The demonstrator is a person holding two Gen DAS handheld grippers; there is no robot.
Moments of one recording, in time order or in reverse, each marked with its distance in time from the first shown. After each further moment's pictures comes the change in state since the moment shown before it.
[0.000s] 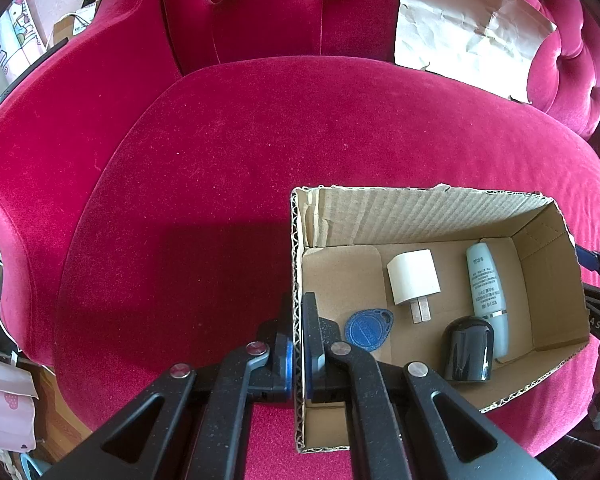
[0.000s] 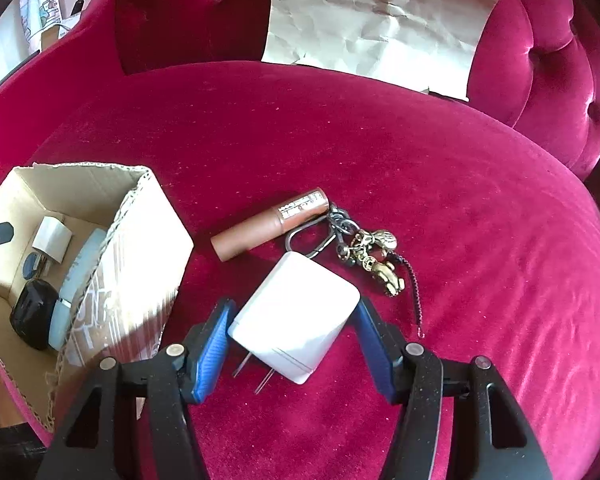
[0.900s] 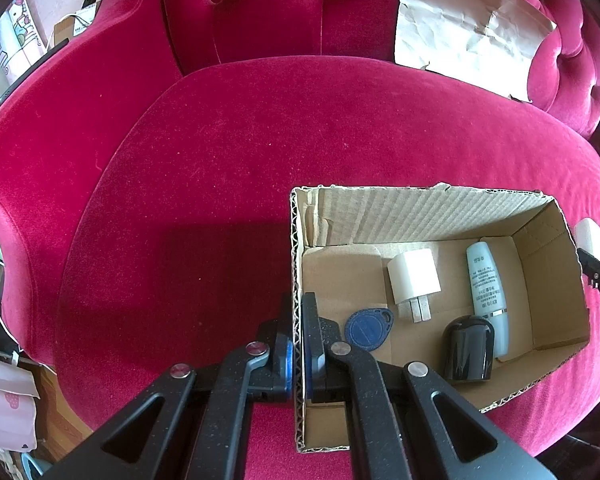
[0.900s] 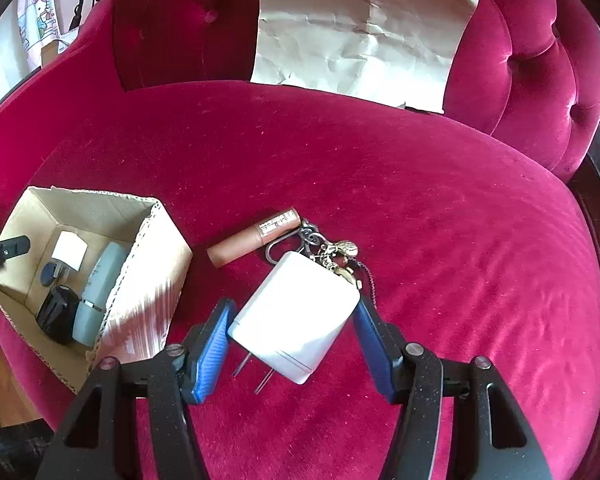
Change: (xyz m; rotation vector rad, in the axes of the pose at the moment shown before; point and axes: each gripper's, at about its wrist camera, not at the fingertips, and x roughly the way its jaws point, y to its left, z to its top) left arm 0.001 0.000 0.000 0.001 0.001 0.002; right arm -0.044 -0.008 -0.001 0.012 -0.019 -0.015
